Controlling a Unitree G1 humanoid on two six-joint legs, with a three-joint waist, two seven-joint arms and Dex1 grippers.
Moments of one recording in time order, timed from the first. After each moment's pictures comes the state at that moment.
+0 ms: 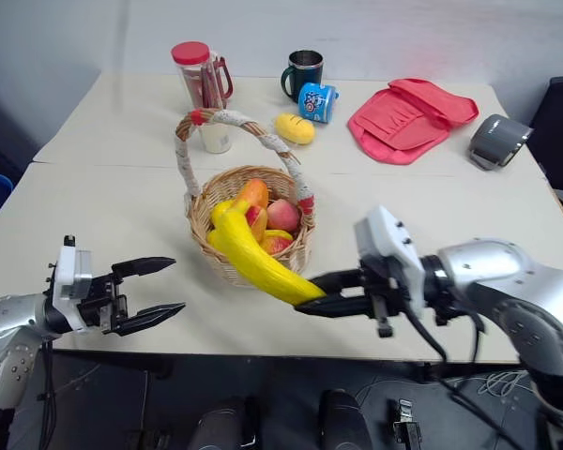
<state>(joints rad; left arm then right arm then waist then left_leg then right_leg) 0.02 0.73 0.34 -0.21 -0.62 0.25 -1.10 -0.61 -0.75 0.06 -0.59 0.95 0.90 0.87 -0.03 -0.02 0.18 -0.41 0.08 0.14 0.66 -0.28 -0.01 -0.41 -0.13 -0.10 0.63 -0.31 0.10</state>
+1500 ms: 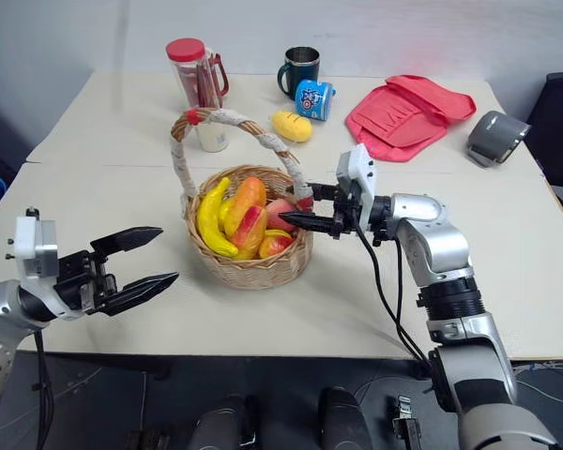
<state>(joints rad) 0.00 0.75 0.43 -0.41 -0.81 0.45 -0.94 -0.78 -0.45 0.08 0.22 0.48 0.31 1.19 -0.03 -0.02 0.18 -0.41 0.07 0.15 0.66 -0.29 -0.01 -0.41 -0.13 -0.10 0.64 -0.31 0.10</state>
